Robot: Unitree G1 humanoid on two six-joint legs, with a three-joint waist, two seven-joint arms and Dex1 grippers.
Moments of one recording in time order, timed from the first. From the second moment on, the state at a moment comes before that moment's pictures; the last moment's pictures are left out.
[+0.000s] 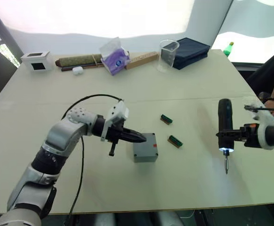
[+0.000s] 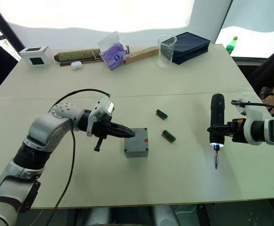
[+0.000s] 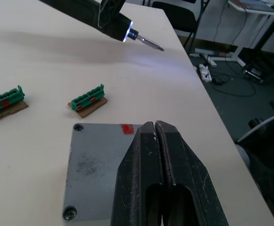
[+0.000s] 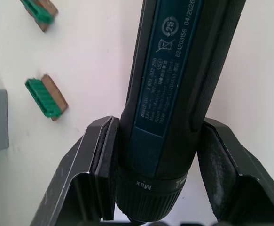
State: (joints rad) left arm -0.63 0.58 -0.25 -0.14 -0.47 0.61 -1.31; right arm -0.47 -1.09 -0.32 0.13 1.25 1.61 0.16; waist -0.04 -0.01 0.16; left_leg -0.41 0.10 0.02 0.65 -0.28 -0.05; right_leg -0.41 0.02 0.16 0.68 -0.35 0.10
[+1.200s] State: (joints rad) left arm -0.47 0.72 -0.12 -0.21 -0.59 0.76 -1.23; right arm 0.00 -0.93 -0.48 -0.69 0.69 0.89 0.58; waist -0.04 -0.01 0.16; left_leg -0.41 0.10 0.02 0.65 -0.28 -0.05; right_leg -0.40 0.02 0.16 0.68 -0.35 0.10
